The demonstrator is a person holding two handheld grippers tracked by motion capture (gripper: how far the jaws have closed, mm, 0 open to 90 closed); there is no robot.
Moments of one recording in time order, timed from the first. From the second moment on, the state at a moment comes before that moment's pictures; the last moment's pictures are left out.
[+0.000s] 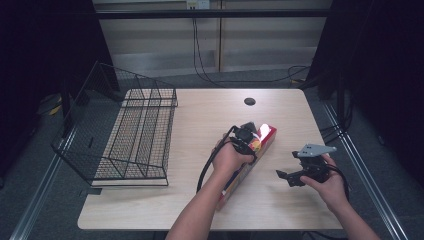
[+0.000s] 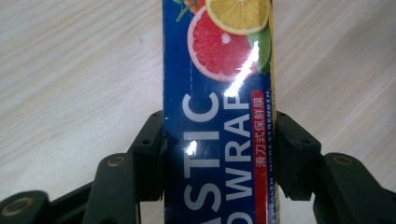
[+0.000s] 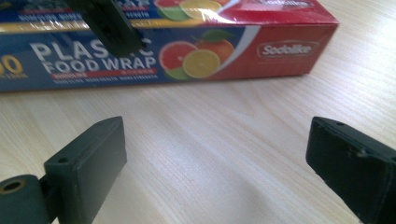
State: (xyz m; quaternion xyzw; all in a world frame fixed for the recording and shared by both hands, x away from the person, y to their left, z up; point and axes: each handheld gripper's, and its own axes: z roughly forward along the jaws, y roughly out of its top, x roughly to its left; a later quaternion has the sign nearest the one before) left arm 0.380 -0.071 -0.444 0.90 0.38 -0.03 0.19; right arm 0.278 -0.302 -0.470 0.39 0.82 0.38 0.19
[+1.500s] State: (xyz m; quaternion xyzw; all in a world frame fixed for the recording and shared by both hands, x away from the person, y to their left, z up) left arm 0.398 0.011 -0.342 0.86 0.47 -0.02 0.21; right arm 0.277 -0.300 -0.470 0.38 0.82 0.39 0.19
